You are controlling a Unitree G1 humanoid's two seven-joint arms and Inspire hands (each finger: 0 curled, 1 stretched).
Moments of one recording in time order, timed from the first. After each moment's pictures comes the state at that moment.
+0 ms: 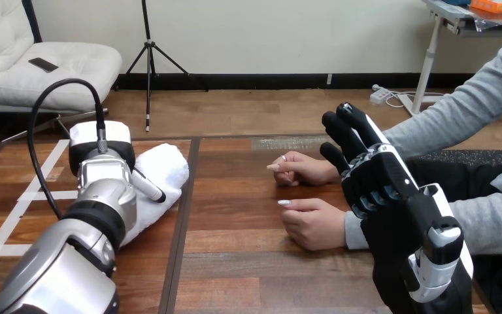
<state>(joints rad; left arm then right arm) -0.98 0.31 -0.65 1.26 0.78 0.39 -0.11 0.39 -0.12 0.14 -0.31 0.29 -0.55 0.37</state>
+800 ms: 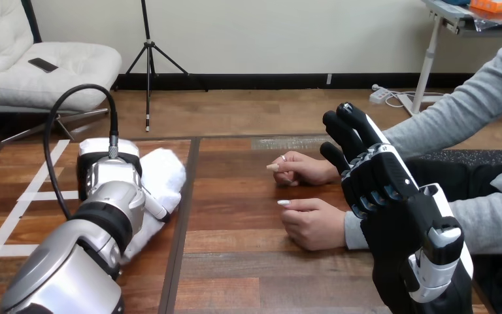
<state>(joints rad) -0.99 0.30 -0.74 1.26 0.84 0.39 -0.30 0.39 -0.12 0.14 -0.31 0.29 -0.55 0.37</state>
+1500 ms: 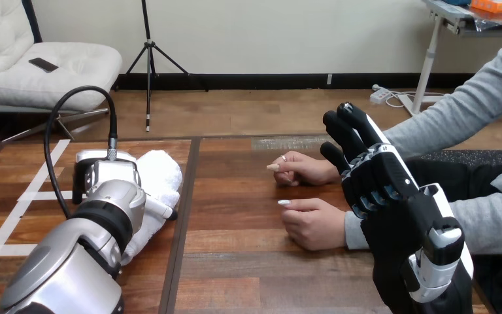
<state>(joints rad) -0.99 0.30 -0.75 1.27 0.84 0.39 -0.39 0.39 -0.12 0.14 -0.31 0.29 -0.55 0.37</state>
